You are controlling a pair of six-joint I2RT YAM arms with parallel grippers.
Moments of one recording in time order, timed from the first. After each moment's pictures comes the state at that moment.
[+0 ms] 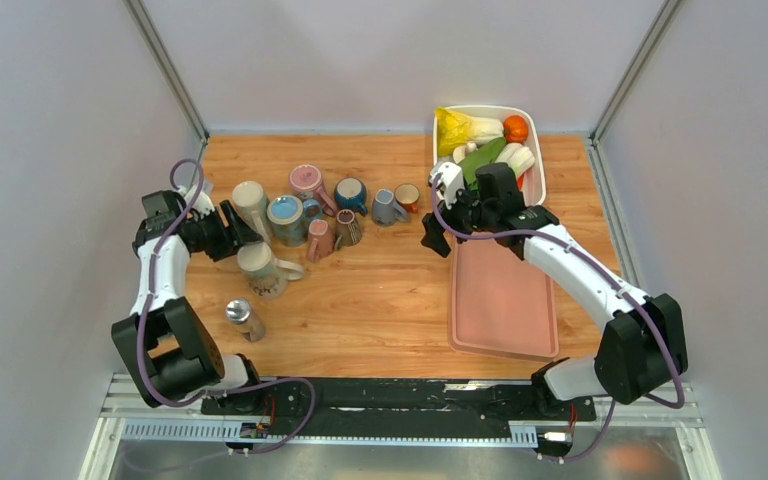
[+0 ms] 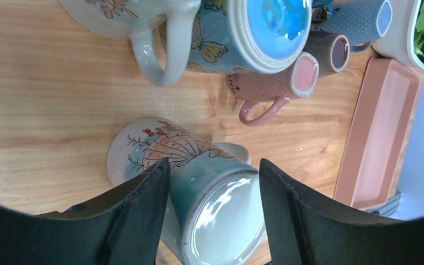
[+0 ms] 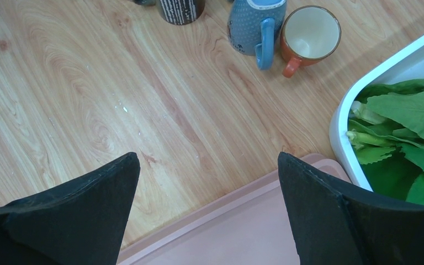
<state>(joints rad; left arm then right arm) 0.44 1.34 0.96 -0.62 0.71 -0.07 0.45 1.39 1.10 -0.35 -0.44 -0.32</state>
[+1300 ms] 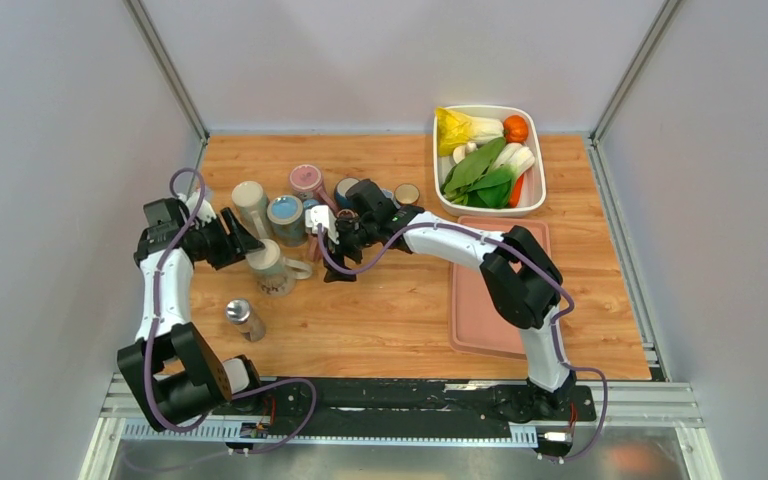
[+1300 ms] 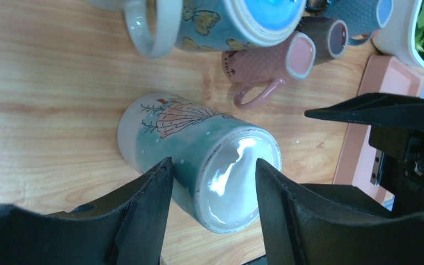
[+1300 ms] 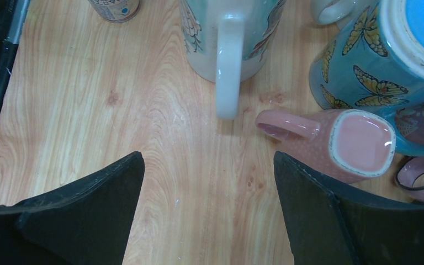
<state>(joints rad) 0.42 1.21 0.90 -0.68 0.65 -0.13 0.85 2.05 1.57 -0.22 -0.70 -0.54</state>
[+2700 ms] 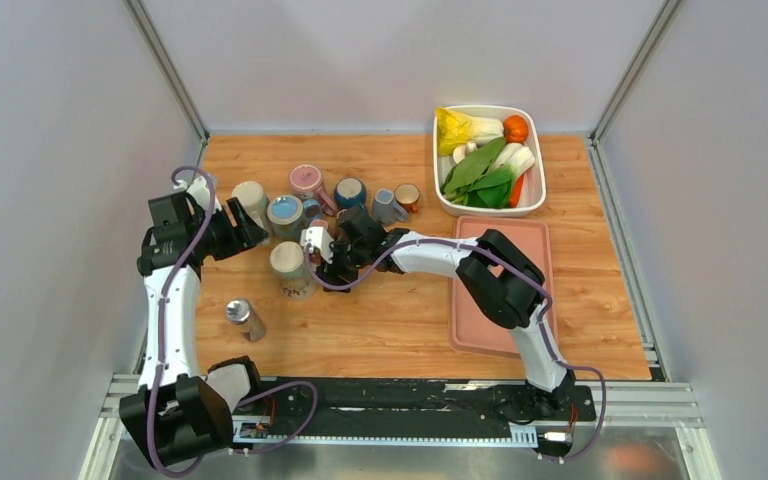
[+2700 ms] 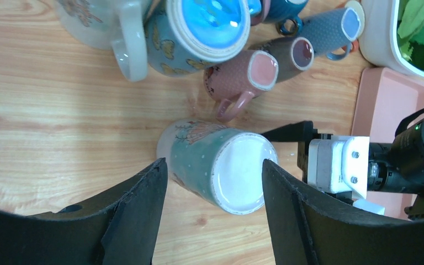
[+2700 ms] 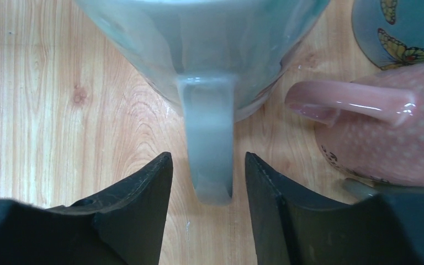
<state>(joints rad) 0.29 1.04 0.93 -0.67 0.54 -0.19 0.92 2.13 1.47 -0.07 -0.51 -0.40</state>
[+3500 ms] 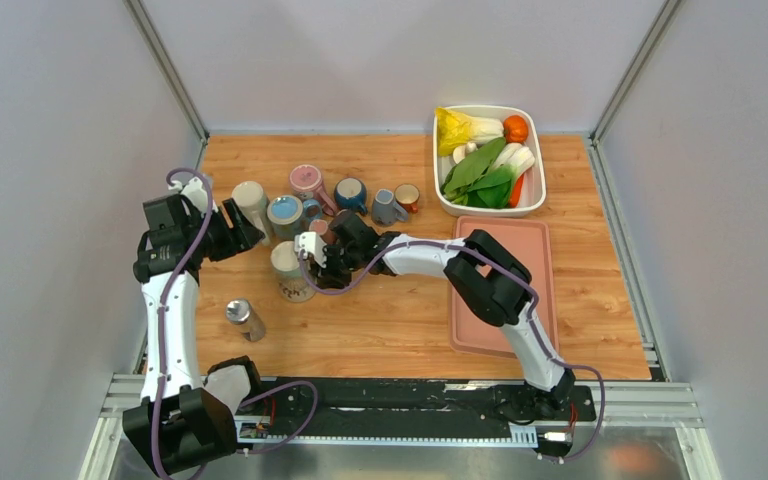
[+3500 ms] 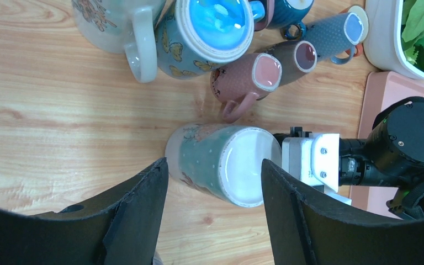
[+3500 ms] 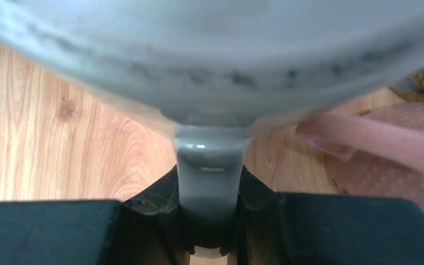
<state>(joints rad) 0.32 1.00 0.94 -0.69 0.51 -0.18 0.93 2.22 1.54 -0.05 -0.53 -0.43</state>
